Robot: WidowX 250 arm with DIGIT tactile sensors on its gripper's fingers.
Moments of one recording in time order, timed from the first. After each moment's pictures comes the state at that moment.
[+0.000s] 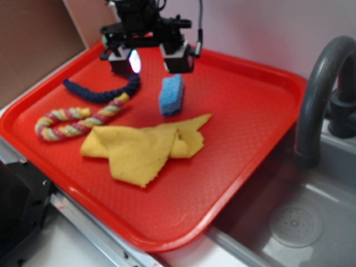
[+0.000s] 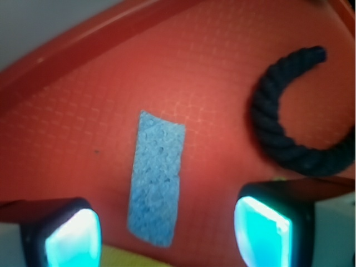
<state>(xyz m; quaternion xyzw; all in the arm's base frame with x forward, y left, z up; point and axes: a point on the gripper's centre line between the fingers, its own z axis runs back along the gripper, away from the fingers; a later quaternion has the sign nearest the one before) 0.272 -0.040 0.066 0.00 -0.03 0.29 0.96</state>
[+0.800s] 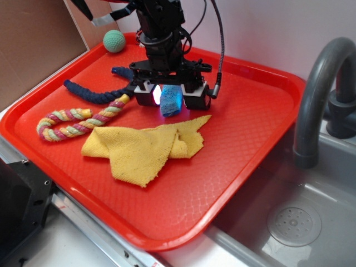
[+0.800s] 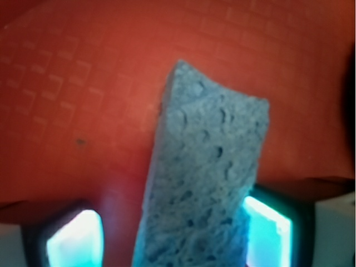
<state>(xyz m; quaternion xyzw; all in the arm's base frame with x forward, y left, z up) 0.279 -0.048 0.019 -0.01 -0.01 0.25 0.97</state>
